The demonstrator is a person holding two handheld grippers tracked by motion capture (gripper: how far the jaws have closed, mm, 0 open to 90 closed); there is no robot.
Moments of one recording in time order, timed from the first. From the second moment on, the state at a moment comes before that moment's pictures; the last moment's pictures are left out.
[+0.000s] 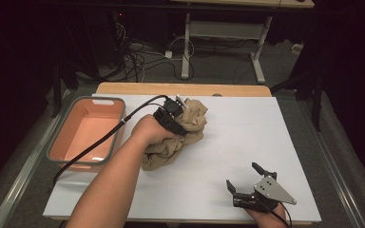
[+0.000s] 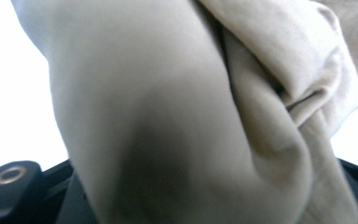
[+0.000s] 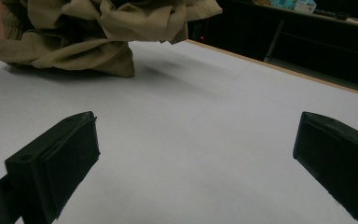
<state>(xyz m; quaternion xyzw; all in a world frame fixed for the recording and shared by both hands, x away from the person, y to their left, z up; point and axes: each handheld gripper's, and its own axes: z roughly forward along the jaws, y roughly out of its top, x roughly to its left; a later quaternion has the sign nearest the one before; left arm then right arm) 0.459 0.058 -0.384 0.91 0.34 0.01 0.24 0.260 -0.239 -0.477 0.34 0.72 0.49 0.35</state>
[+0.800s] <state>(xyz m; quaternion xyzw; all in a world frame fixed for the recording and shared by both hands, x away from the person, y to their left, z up) 0.440 0.041 -0.440 0.89 0.30 0.04 0.34 0.259 -0.233 -0.479 0.33 0.73 0.48 0.35</state>
